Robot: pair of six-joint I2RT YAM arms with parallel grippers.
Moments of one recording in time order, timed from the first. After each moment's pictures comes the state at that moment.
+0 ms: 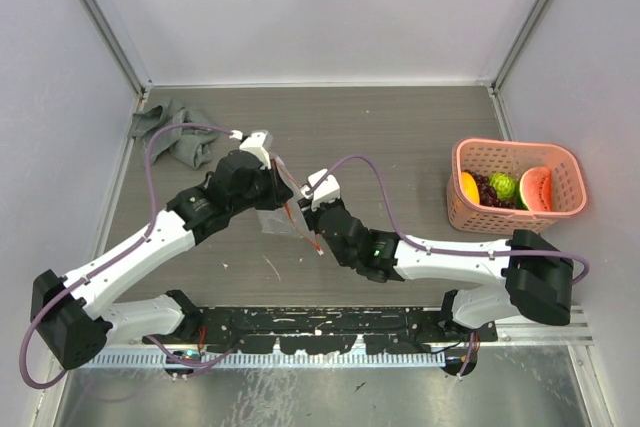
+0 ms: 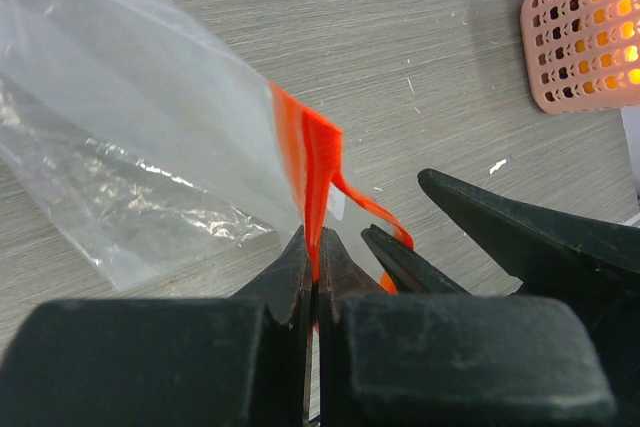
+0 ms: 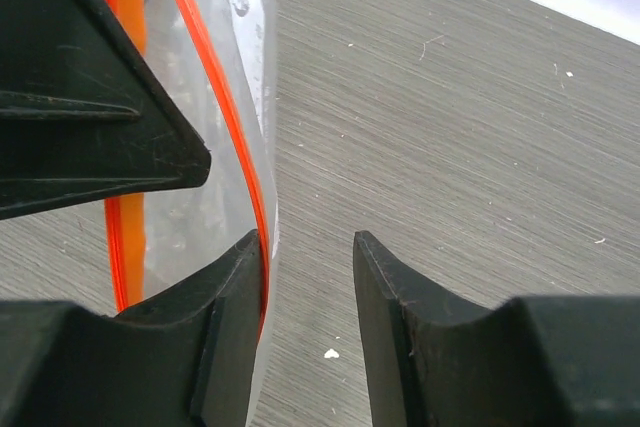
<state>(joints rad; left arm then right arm) -0.73 1.13 0.94 -0.36 -0.07 -0.61 1.19 1.34 0.75 0.31 0.75 0.09</state>
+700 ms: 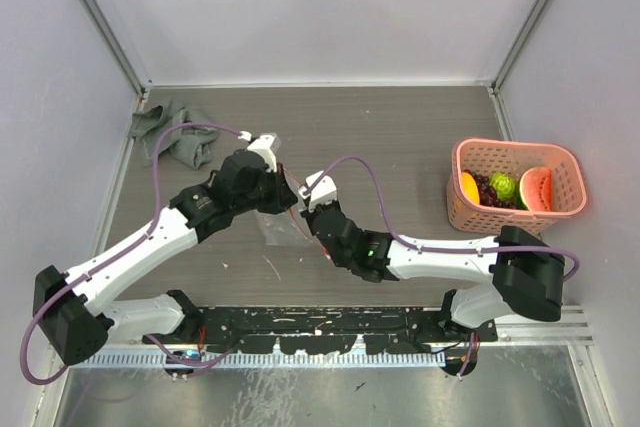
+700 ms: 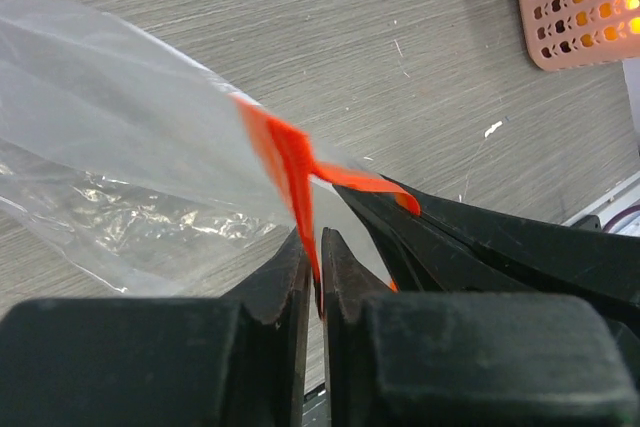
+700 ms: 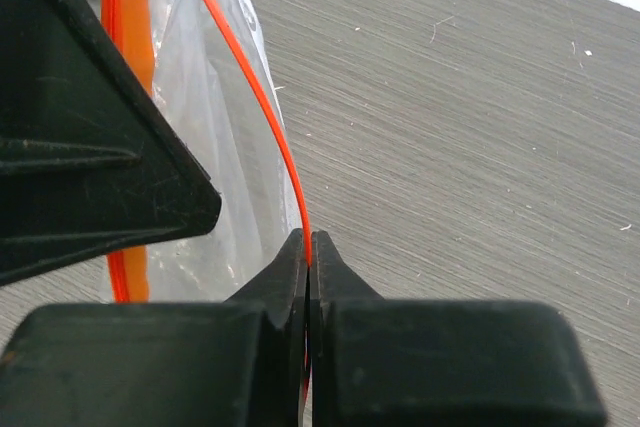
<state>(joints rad) -0.75 1.15 0.98 -0.43 -0.01 -0.58 1.19 1.39 0.75 0.34 0.76 0.13</state>
